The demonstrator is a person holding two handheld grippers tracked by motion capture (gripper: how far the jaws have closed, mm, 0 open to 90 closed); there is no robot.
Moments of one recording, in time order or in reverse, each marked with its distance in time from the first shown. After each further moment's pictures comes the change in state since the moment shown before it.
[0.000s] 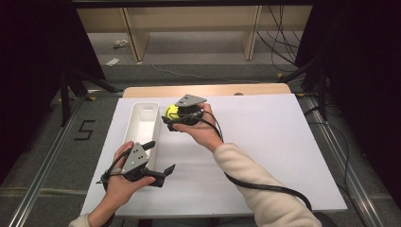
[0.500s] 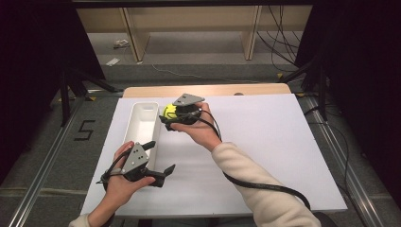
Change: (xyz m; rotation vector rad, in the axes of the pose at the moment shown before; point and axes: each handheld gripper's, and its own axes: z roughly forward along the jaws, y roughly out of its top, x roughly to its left) left arm 0.000 0.000 0.000 0.001 0.001 0.002; right arm 0.004 0.005 0.002 -0.005 0.011 -0.002
